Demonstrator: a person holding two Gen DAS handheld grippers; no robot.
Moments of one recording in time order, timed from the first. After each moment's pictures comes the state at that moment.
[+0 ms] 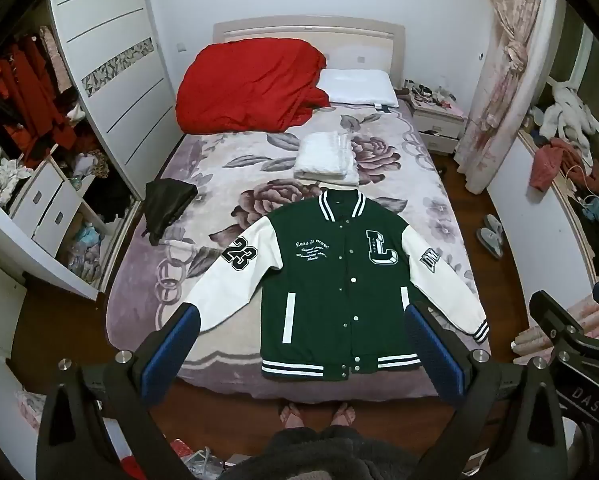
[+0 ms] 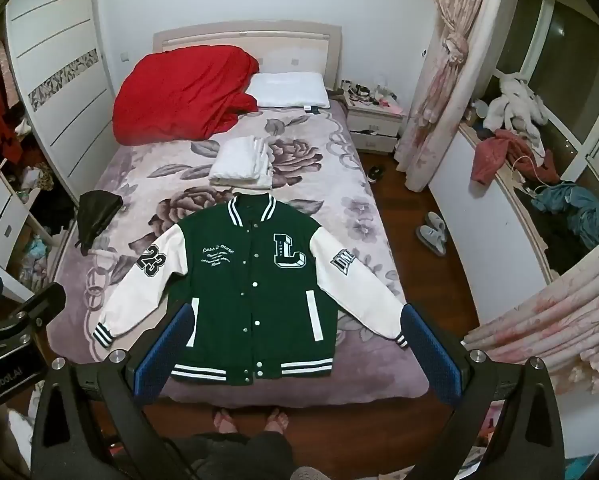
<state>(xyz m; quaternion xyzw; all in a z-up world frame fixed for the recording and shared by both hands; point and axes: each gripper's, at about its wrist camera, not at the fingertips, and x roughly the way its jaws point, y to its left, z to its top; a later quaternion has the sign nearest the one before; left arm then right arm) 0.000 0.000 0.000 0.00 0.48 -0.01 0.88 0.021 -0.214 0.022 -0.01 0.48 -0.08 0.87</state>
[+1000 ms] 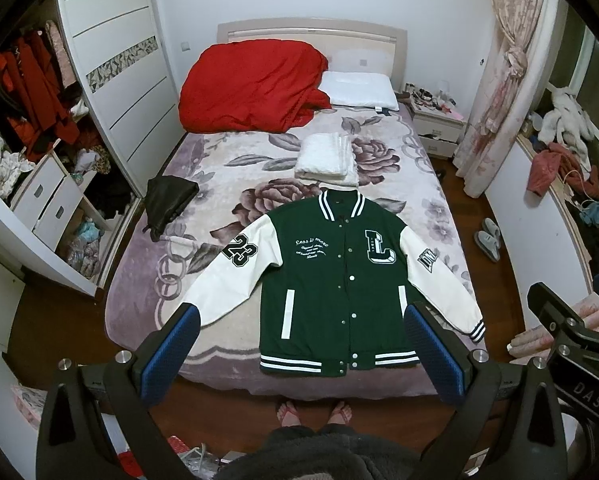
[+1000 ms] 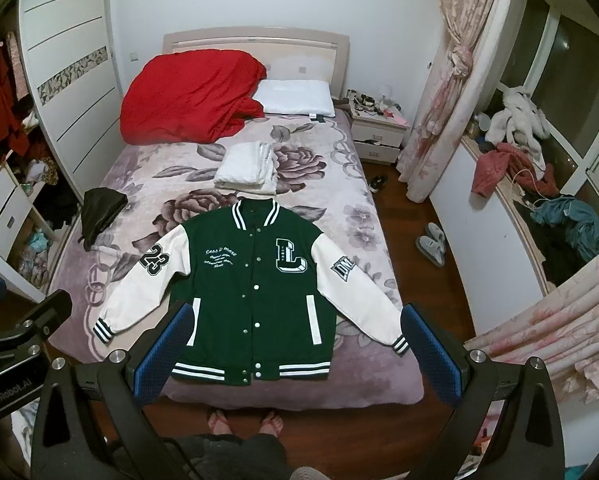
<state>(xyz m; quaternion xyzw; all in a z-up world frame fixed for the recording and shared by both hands) 0.001 0.000 -0.001 0.00 0.48 -0.01 0.88 0.014 -0.204 0.045 -0.02 0.47 -0.08 0.88</state>
